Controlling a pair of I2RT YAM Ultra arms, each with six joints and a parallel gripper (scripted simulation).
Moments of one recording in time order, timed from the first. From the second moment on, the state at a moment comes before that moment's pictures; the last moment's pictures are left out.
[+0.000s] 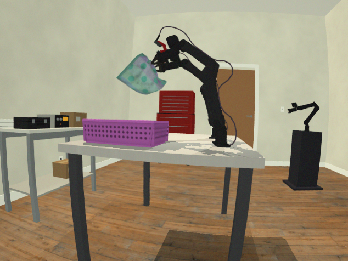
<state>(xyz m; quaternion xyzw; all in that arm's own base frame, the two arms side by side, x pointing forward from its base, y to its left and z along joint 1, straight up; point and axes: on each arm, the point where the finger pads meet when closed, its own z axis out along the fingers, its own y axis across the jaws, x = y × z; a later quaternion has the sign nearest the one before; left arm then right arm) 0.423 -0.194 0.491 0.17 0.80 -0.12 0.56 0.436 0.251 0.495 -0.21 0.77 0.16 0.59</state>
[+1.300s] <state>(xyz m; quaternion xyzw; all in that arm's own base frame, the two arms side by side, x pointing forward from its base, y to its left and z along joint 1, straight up) 0.550 -0.196 0.447 0.13 0.74 -0.11 0.65 0.567 0.296 0.464 -0.14 0.57 0.19 0.79</state>
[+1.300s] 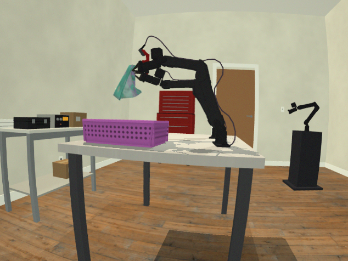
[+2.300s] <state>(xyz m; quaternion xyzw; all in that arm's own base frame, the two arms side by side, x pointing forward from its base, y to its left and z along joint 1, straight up) 0.566 -0.195 0.471 0.11 0.66 -0.12 0.73 0.570 0.293 0.482 -0.13 0.52 0.20 0.82</state>
